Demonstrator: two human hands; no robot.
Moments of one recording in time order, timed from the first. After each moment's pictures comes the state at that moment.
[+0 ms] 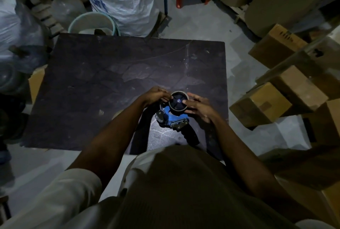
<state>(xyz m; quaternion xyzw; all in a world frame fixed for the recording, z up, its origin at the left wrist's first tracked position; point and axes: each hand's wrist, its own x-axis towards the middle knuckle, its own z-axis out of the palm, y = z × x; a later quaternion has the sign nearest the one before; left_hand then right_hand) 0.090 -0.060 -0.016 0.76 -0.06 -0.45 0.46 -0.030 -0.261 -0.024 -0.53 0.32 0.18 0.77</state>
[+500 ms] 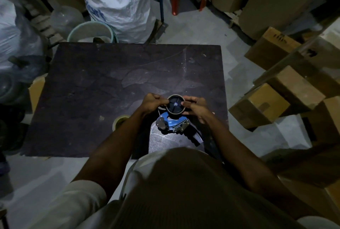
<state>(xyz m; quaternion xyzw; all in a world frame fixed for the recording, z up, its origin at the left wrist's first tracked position) 0.064 -0.048 -0.019 0.76 0.03 -0.35 0.54 -0.021 -0.243 -0.023 -0.58 0.36 0.14 0.72</state>
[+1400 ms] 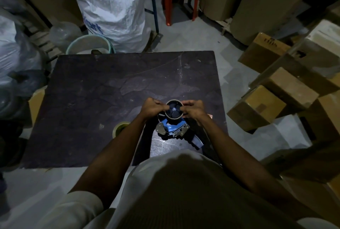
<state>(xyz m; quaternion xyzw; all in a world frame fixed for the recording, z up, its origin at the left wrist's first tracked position) 0.059 -0.053 -0.003 0.82 -0.01 -0.34 0.47 -0.023 -0.233 -0.010 -0.64 0.38 0.11 0.66</state>
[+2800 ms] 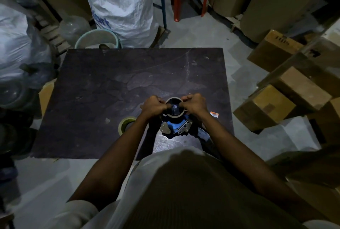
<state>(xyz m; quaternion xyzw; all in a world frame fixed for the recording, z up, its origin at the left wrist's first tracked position) 0.047 -0.041 0.022 0.89 -0.02 -0.30 0.33 -0.007 -0.214 0.006 -0.80 0.34 0.13 0.48</state>
